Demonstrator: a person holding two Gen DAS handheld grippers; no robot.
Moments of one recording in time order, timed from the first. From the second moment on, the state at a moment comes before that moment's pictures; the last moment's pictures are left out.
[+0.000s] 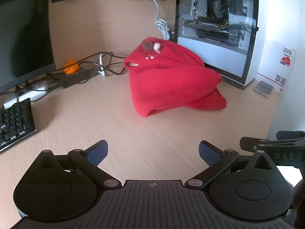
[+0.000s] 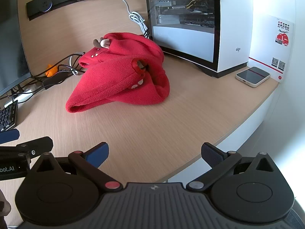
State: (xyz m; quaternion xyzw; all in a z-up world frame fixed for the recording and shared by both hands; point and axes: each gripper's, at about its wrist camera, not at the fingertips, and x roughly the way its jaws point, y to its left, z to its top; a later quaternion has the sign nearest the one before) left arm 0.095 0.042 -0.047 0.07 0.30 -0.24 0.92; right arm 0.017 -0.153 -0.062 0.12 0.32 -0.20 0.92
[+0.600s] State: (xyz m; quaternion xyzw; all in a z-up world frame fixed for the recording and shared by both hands) left arm 0.096 0.043 -0.050 0.07 0.32 -0.25 0.91; right arm 0.016 -0.155 -0.063 0.12 0.32 -0.20 0.92
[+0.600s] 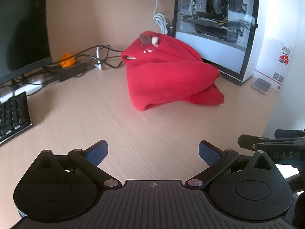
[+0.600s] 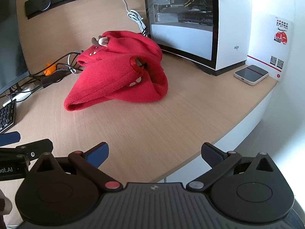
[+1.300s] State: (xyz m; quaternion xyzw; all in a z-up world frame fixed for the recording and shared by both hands) left arm 0.099 0.042 -0.050 0.08 0.31 -0.25 0.91; right arm 0.021 -0.151 -0.055 0.11 0.32 -0.19 0.92
